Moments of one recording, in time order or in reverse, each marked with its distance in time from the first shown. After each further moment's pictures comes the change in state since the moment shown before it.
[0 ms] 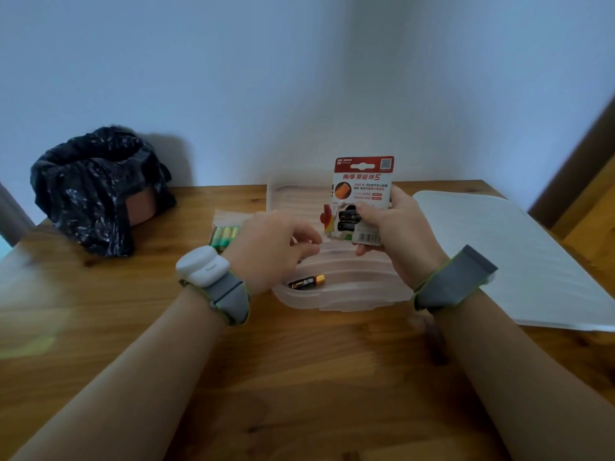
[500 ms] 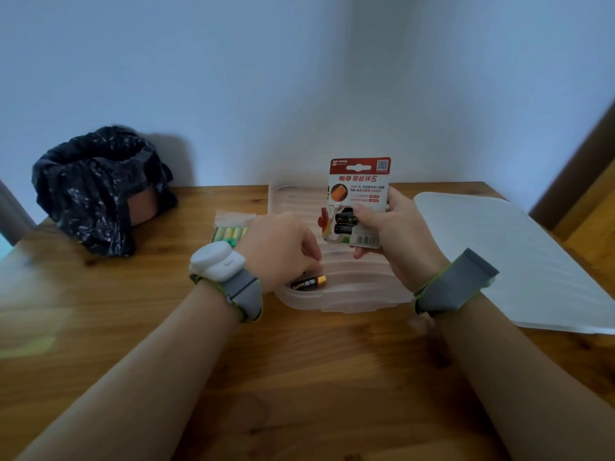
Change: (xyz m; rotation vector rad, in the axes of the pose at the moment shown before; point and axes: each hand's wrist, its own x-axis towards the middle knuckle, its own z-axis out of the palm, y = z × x) left_hand 0.012 0.002 0.003 0.152 -0.112 -0.054; right_hand 0.000 0.001 0.003 0.020 -0.040 -0.013
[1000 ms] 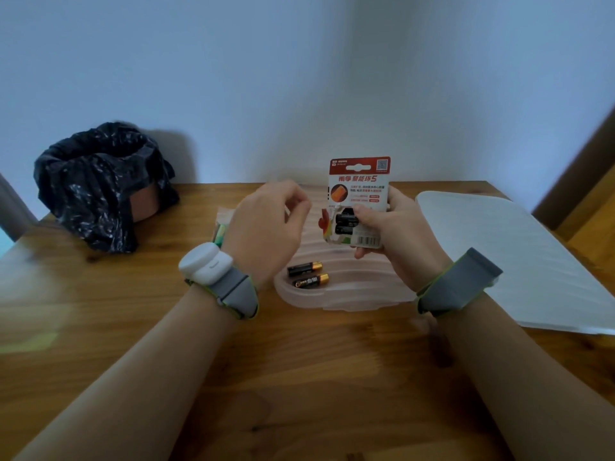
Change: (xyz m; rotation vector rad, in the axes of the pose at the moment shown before) left_hand -0.006 -0.005 -0.003 -0.273 0.505 0.036; right_hand -0.001 -0.001 0.001 0.026 -0.028 0.028
